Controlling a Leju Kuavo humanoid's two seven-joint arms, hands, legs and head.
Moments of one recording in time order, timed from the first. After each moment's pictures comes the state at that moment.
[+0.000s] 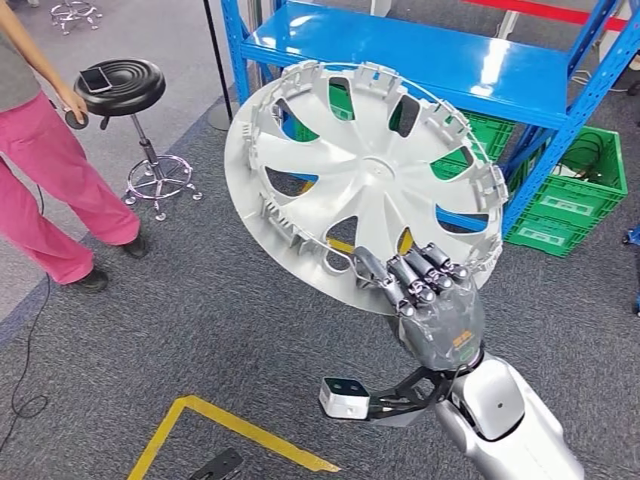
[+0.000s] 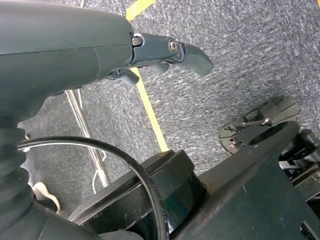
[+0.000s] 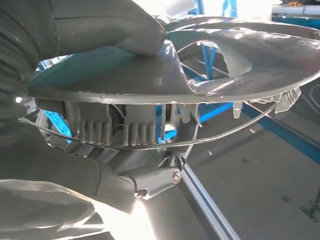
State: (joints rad) left arm -0.15 -0.02 -0.77 -0.21 0.19 0.04 0.08; right arm -0.36 -0.16 0.64 -1.63 1.57 -0.69 -0.13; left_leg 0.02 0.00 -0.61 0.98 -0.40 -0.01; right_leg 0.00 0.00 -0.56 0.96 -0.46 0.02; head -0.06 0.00
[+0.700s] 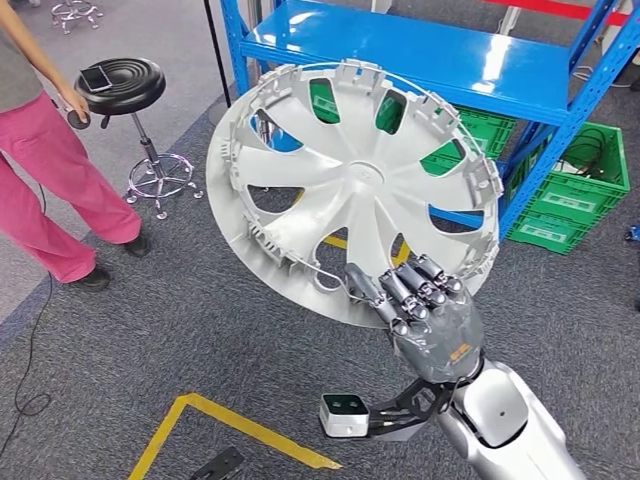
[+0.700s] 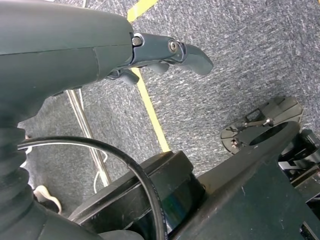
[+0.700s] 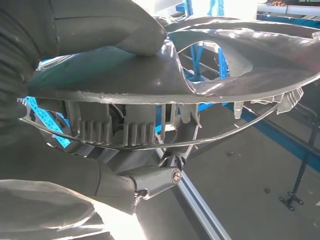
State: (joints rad) left arm -0.16 -0.02 -0.77 -0.21 0.18 0.04 0.08; right arm -0.33 -0.16 0.62 -1.66 1.57 -0.69 -0.22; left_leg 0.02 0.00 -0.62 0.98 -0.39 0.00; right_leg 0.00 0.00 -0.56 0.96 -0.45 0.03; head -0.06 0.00
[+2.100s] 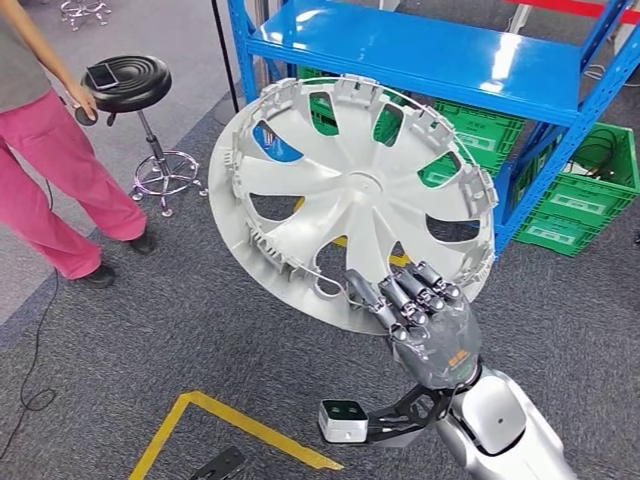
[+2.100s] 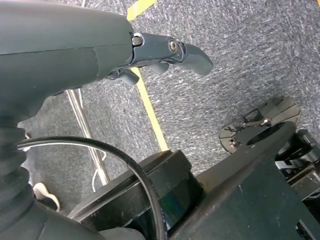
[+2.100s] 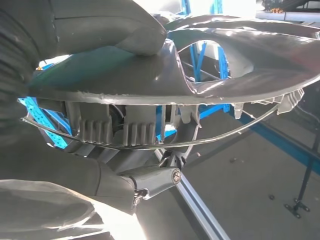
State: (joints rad) left arm -0.16 -0.03 -0.77 -0.21 0.18 0.04 0.07; right arm -0.30 -0.15 0.62 -1.66 1.57 -0.69 -0.23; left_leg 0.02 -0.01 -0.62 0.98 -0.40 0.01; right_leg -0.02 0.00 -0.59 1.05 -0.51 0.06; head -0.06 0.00
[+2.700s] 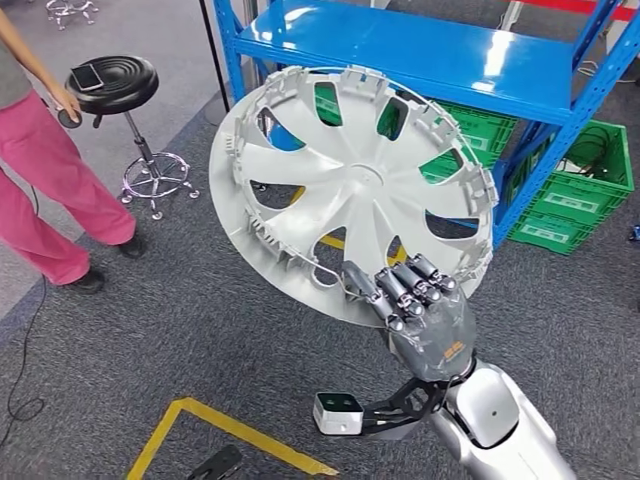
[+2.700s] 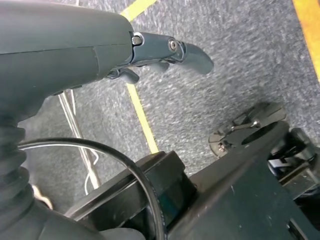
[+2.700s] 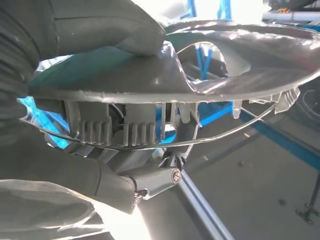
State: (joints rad) left arm -0.16 -0.03 -0.77 -0.21 0.18 0.04 0.06; right arm -0.31 -0.14 0.63 -1.65 1.57 -0.69 -0.20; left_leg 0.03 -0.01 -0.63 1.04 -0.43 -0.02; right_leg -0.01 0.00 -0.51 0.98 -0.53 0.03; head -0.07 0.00
